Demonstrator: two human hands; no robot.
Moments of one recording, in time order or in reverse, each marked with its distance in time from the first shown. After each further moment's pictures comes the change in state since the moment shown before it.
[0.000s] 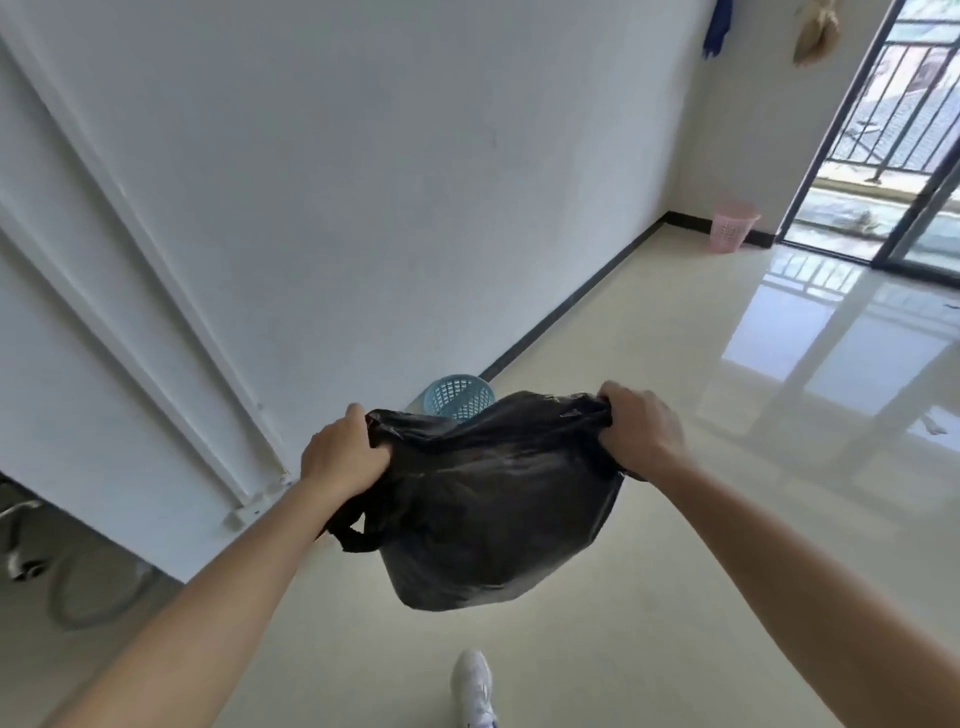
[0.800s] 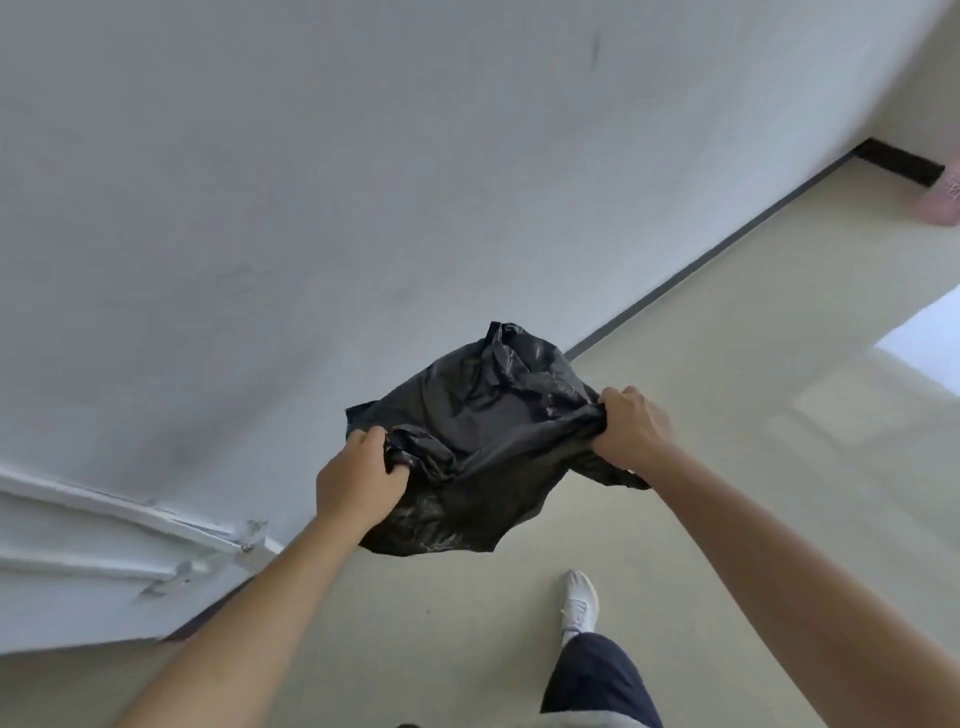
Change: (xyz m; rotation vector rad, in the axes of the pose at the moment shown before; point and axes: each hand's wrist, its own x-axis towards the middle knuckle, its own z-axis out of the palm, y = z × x) left_hand 0.485 0.090 0.145 0.037 -0.043 -0.226; right_hand 0.599 0.031 0.176 -0.122 -0.388 -0.150
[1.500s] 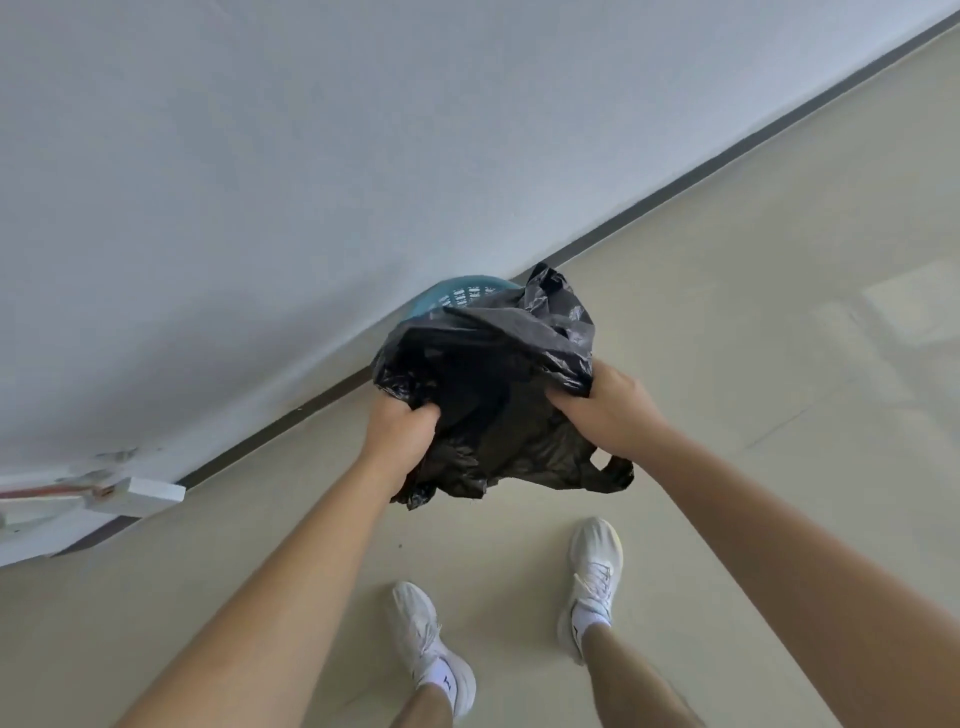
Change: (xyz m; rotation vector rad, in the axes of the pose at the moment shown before) left_hand 0.180 -0.033 0.340 -0.901 -0.307 -0.564; right_hand 0.214 -0.005 0.317 0.457 -0.383 0.041
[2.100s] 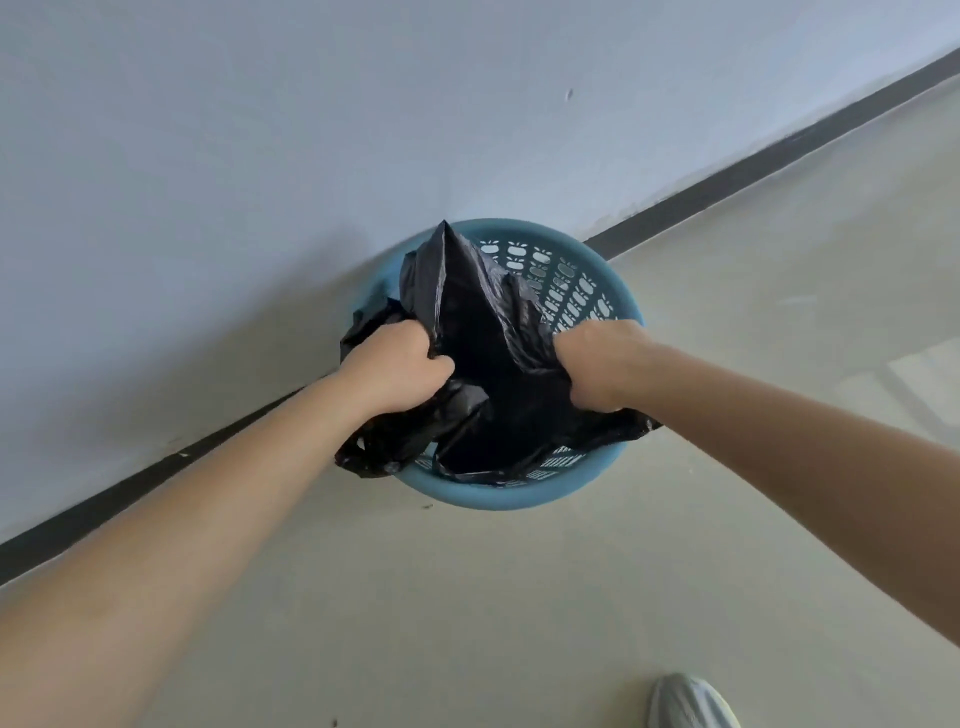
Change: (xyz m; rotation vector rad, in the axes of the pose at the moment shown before) left_hand 0.259 -0.122 0.066 0.749 -0.082 0.489; right_hand 0.238 0.077 0.149 -1.060 0.001 -0.382
